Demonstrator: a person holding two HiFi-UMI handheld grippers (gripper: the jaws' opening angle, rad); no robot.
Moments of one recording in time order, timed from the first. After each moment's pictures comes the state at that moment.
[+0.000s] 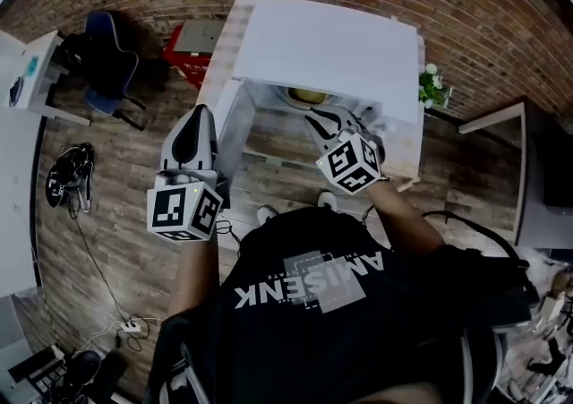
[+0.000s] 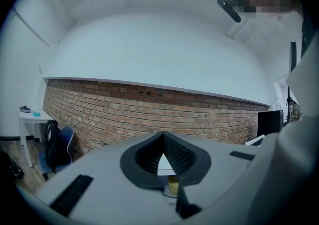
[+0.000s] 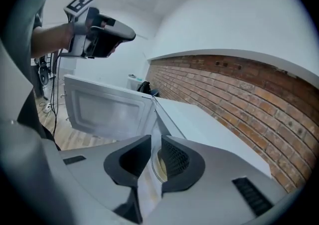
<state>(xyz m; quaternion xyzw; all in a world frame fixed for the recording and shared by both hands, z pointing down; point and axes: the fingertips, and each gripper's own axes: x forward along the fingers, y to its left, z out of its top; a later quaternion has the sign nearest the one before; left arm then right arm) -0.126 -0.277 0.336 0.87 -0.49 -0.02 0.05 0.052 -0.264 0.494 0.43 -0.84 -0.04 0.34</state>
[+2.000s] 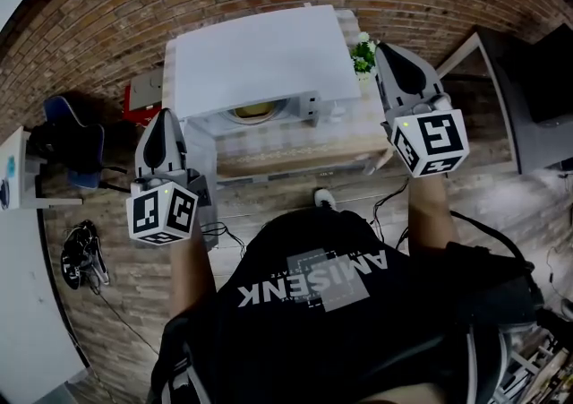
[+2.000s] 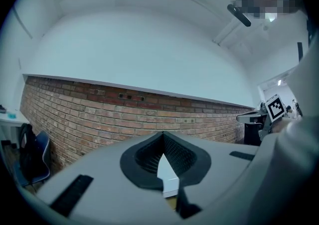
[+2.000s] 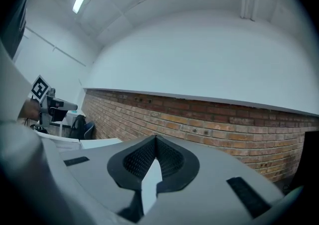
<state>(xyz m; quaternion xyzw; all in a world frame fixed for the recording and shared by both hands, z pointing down) -0.035 -0.312 0.309 0.91 -0.41 -0.04 0.02 0.295 -0.189 0.276 0.72 -0.68 -0.08 0.11</state>
